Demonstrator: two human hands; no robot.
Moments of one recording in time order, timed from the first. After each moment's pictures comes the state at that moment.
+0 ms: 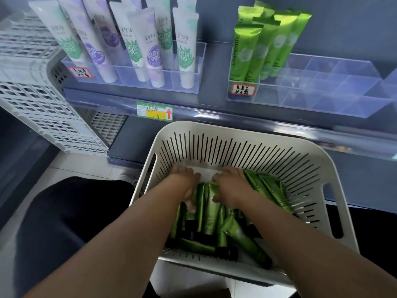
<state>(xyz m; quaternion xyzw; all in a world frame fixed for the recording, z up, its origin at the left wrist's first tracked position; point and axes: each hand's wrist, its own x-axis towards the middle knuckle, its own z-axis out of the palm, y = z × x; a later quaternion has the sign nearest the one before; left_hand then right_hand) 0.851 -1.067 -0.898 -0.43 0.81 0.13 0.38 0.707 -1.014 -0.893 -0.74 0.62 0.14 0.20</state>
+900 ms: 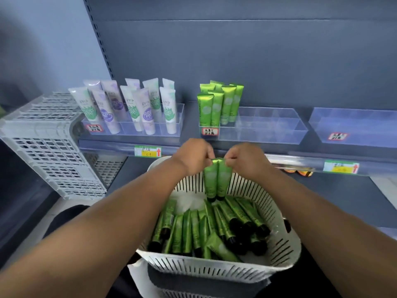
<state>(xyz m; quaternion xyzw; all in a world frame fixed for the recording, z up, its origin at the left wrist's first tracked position) 0.805 -1.038 -0.716 -0.45 0.87 0.18 -0.10 0.644 -0.997 -0.732 -0.67 0.71 -0.17 0.13</state>
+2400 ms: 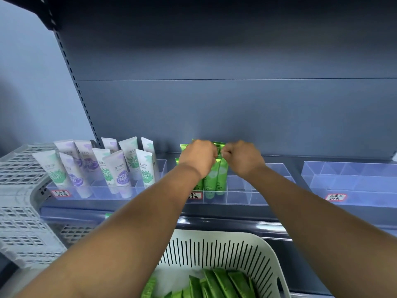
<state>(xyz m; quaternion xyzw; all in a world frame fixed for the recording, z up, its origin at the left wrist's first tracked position) 0.706 -1.147 -0.630 -0.50 0.85 0.06 -0.15 0.581 -1.120 -0.638 -0.63 0.75 -0.18 0.03</state>
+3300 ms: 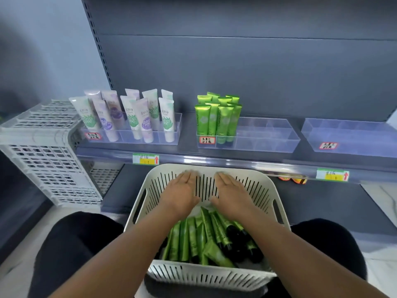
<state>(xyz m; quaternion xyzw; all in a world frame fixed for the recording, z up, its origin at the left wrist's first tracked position) 0.828 -1.009 -0.780 -0.51 0.86 0.09 0.00 0.676 -0.964 -0.778 -0.69 0.71 -0.03 0.12</state>
